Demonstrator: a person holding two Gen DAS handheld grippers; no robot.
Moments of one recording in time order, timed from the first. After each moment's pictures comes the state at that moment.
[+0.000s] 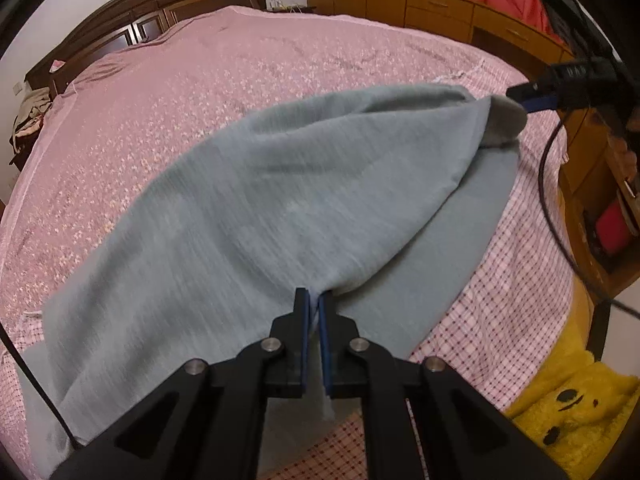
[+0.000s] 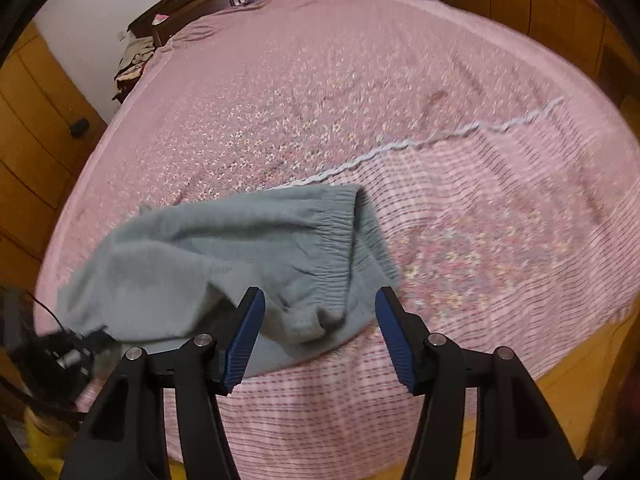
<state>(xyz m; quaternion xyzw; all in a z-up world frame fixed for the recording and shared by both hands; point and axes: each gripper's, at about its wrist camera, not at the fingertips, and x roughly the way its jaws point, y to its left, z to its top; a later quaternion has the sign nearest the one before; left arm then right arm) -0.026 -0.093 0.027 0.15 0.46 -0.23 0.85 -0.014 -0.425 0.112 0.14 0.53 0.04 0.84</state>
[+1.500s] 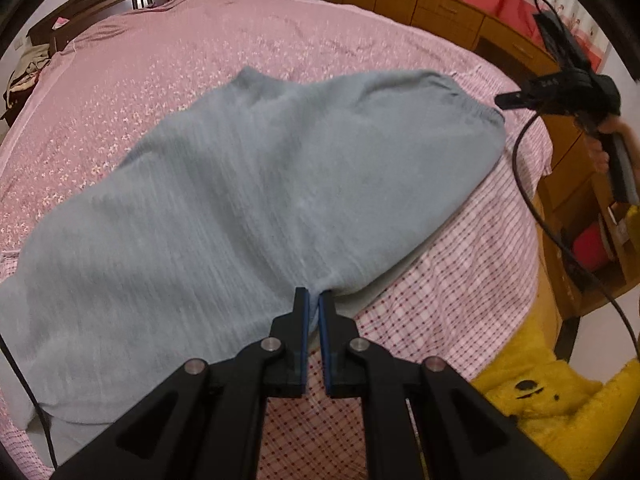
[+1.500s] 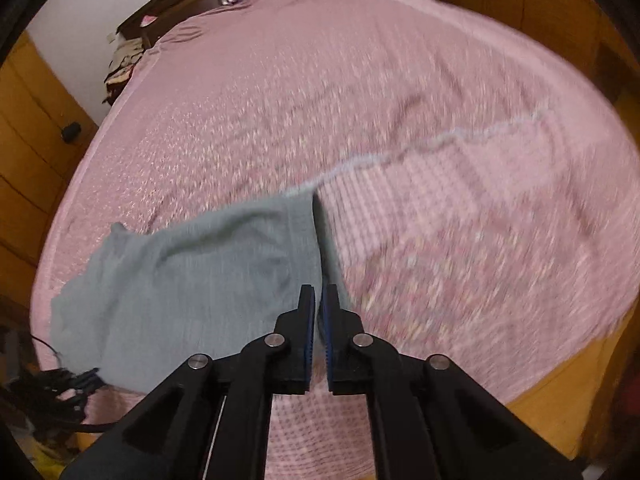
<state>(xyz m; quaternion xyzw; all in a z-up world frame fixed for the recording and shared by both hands) -0.057 -0.086 0.030 0.09 0.50 -0.24 0.83 0.001 -0.457 0.111 0.14 0.54 0.03 0.83</state>
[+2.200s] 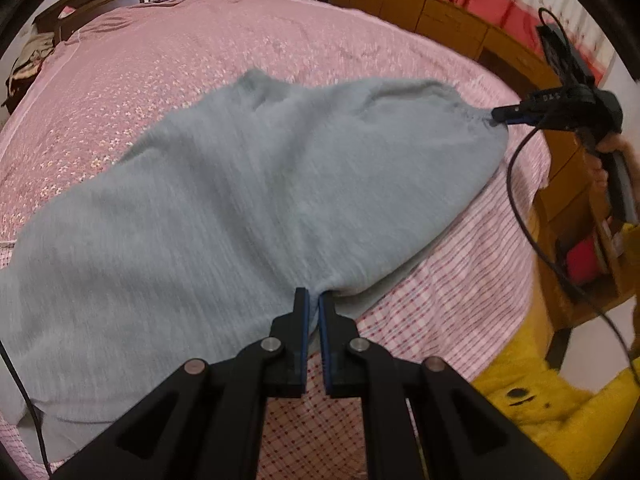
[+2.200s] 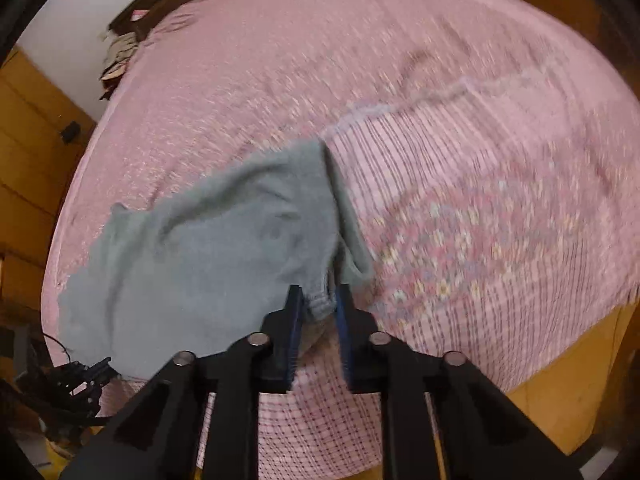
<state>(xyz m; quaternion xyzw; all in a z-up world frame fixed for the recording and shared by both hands) -0.055 -0.078 0.037 0.05 0.50 -0.24 0.83 0.004 -0.438 0.101 0.15 0.55 0.03 0.82</state>
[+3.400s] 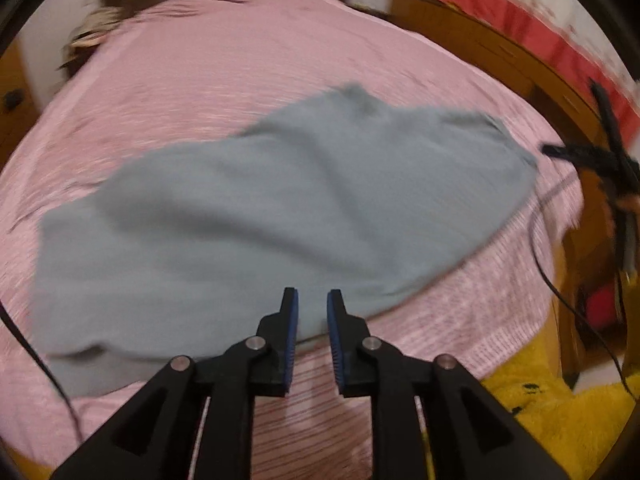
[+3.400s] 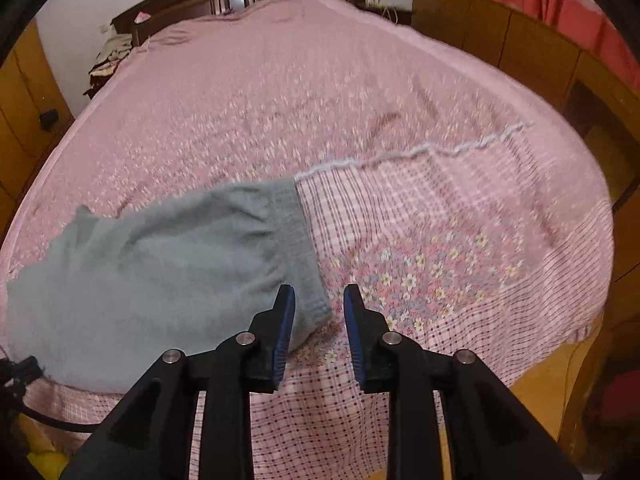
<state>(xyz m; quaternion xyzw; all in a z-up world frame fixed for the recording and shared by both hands) -0.087 -0.006 0.055 0.01 0.49 -0.12 0.86 -0.021 -0.434 0.112 0.06 0.49 -0.03 0.87</state>
